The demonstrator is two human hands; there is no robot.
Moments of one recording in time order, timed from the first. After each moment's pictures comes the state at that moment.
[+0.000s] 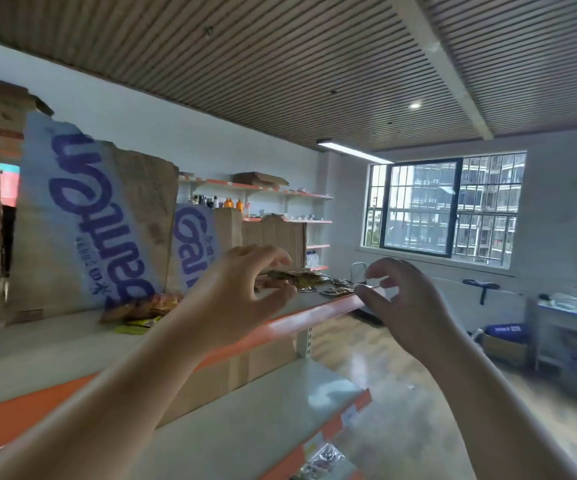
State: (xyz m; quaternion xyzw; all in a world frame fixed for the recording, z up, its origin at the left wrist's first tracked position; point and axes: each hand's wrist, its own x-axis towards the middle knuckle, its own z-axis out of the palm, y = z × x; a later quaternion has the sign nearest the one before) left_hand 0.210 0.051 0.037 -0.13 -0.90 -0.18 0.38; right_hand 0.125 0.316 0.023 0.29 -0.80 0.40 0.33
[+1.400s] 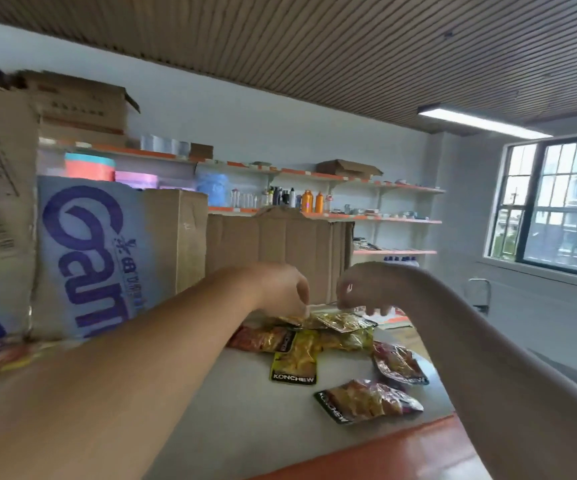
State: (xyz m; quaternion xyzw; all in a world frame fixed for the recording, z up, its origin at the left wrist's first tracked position) left_hand -0.262 0.043 0.061 0.13 -0.99 -0.07 0.06; right_hand -0.410 0.180 0.071 0.43 -0.90 0.04 -0.04
